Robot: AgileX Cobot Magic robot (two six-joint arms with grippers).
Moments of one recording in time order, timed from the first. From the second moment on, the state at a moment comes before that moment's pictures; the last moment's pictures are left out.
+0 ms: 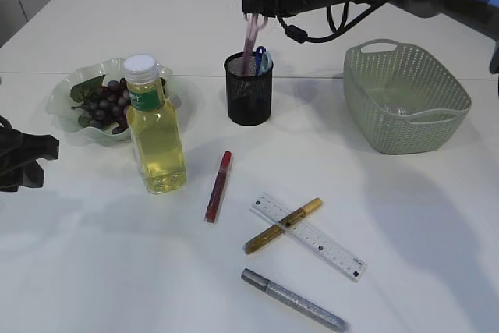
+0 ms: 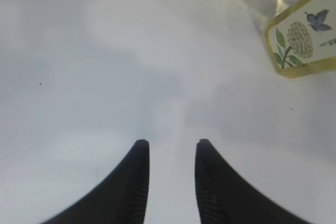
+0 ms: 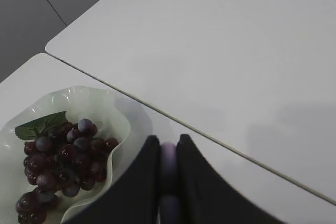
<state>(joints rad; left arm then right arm) -0.22 1.47 -0.78 0.12 0.46 -0.49 0.22 2.45 -2.31 0.91 0.62 -0.76</state>
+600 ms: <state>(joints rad) -0.22 1.47 -0.78 0.13 0.58 -0.37 0.21 2.45 -2.42 0.66 0.89 -0.42</state>
